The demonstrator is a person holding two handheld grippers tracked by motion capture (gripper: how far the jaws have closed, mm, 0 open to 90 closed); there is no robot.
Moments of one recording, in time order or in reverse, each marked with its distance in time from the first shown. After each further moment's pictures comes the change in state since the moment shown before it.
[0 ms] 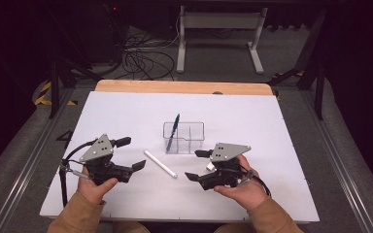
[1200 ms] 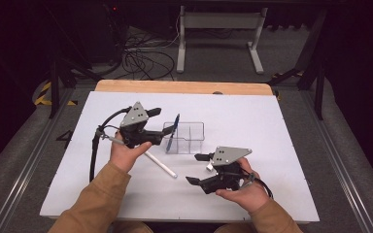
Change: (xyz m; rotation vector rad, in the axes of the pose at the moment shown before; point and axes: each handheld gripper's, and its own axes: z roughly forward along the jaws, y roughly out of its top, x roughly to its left) left arm 0.018 0.070 0.076 -0.052 0.031 0.080; right arm 0.004 -0.005 -0.003 0.007 0.033 -0.016
